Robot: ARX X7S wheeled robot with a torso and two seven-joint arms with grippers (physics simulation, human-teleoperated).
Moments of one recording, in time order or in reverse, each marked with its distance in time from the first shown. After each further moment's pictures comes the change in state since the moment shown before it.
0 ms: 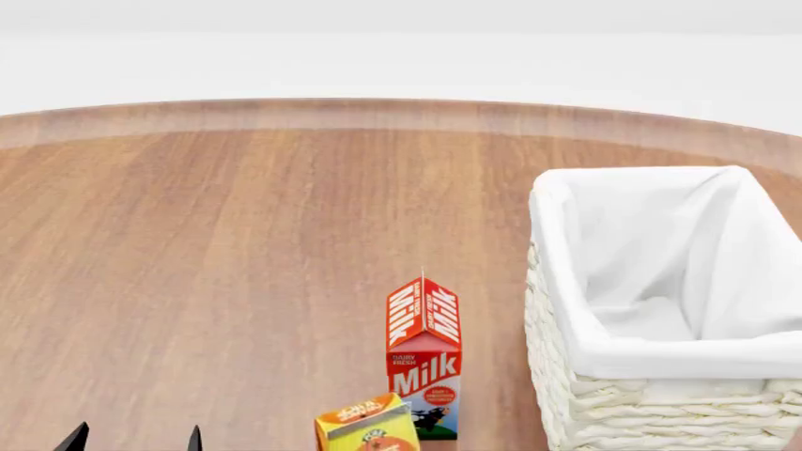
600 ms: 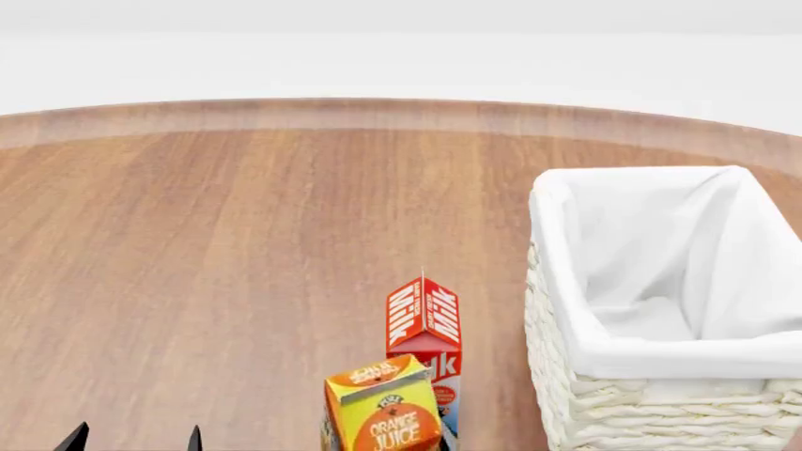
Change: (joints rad) left arm -0.002 -0.006 0.008 -0.001 -0.006 0.003 -0.007; right arm 0.001 0.039 0.030 -0.181 0.031 0.070 0.047
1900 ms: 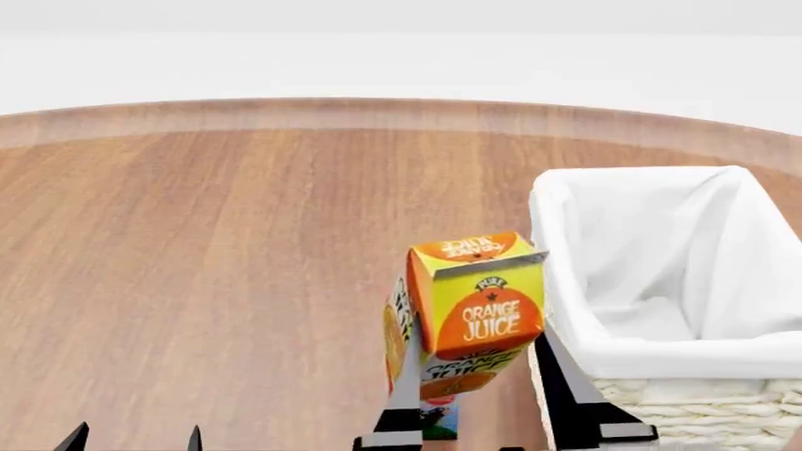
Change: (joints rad) left arm -0.005 -0.011 0.016 -0.002 -0.012 0.006 -0.014; right arm 0.126 0.065 0.182 -0.319 0.183 0.231 0.141
